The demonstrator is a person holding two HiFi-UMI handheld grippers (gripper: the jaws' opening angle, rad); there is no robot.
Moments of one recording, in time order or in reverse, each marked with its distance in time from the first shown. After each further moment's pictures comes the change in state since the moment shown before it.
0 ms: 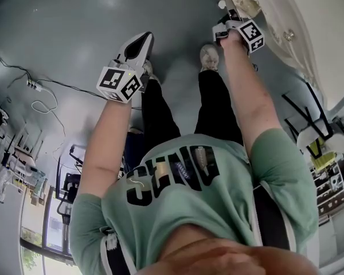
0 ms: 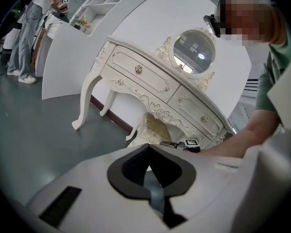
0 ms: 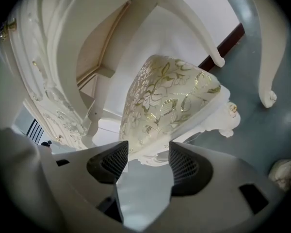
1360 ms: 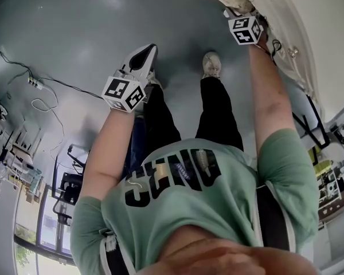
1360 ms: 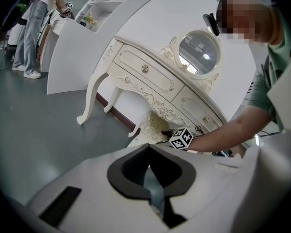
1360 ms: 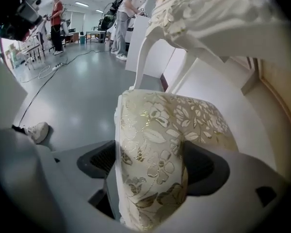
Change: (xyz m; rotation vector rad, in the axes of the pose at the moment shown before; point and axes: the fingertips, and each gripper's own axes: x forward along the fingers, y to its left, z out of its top) left arm -0.016 0.009 -0.010 -0.050 0.026 0.020; right arm 0.048 0.019 0.005 -1.898 0.486 -0.195
